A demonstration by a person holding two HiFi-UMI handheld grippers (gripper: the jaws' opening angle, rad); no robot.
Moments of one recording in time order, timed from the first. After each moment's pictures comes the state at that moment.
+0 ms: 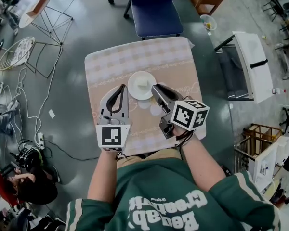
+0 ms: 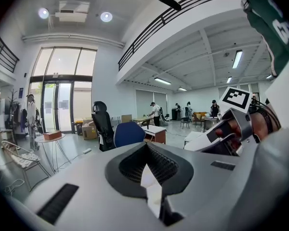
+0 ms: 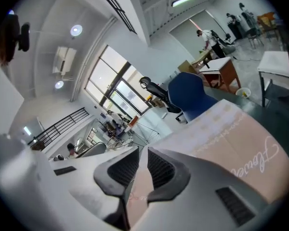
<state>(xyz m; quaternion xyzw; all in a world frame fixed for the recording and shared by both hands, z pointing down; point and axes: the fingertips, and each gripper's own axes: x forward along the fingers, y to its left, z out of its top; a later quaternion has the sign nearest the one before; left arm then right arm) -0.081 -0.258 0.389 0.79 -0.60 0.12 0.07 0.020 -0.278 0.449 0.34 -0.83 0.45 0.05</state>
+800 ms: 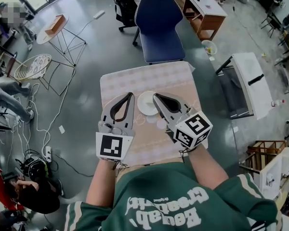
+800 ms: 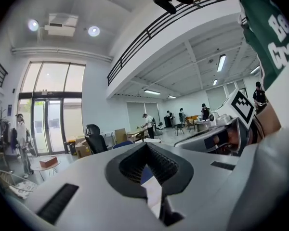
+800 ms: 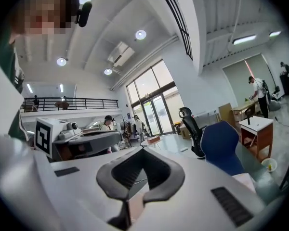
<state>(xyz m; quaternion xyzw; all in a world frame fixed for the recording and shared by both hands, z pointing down) -0.073 -0.234 0.255 0.82 -0.56 0.10 -0.03 -0.007 -0.250 0.291 0.27 -0.95 0.16 0.01</state>
